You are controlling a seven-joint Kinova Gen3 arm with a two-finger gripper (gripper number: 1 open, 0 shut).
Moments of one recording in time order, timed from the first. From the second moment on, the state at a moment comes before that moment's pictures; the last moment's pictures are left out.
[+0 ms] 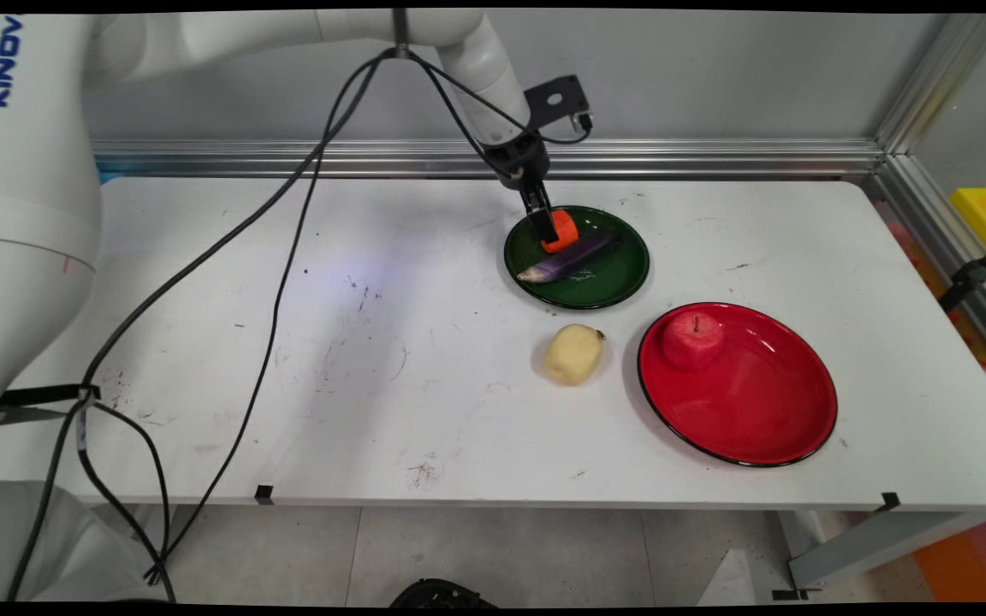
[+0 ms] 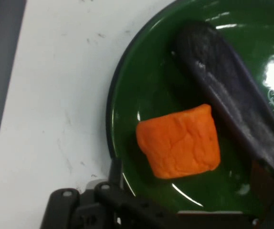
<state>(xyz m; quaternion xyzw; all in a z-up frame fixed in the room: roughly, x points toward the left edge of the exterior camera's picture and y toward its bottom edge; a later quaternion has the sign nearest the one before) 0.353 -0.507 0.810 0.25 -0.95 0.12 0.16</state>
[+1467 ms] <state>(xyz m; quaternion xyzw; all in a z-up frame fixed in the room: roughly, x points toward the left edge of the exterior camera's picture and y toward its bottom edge) 0.366 -0.466 0.862 0.14 -0.97 0.16 0.14</state>
